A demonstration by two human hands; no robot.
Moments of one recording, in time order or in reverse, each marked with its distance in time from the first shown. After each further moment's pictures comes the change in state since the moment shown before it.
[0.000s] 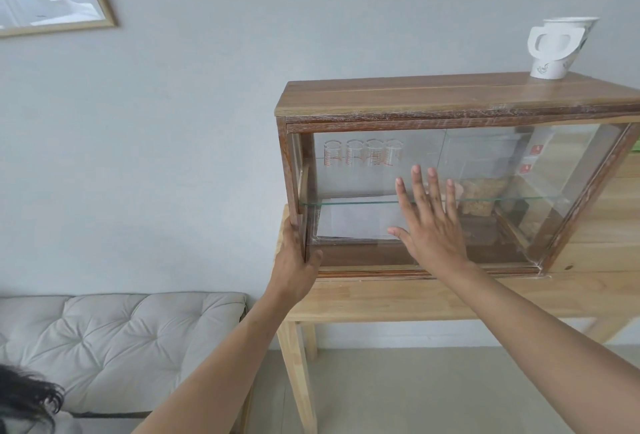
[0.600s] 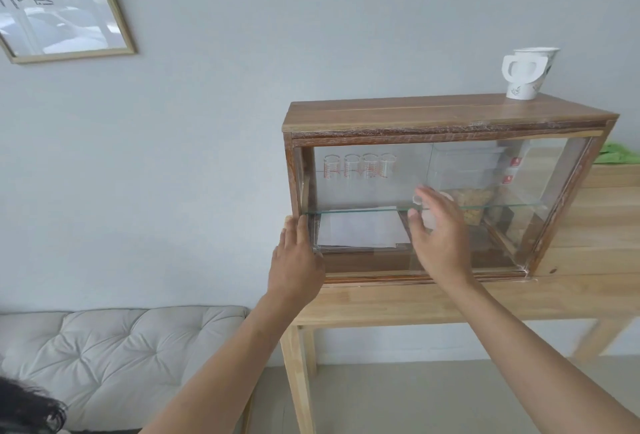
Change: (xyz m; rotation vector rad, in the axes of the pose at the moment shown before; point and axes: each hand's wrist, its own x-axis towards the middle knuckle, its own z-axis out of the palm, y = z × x) left_hand -0.030 0.063 -0.029 0.444 0.007 0.045; right_hand -0.001 -0.029 -0.096 0.730 0.200 0.510
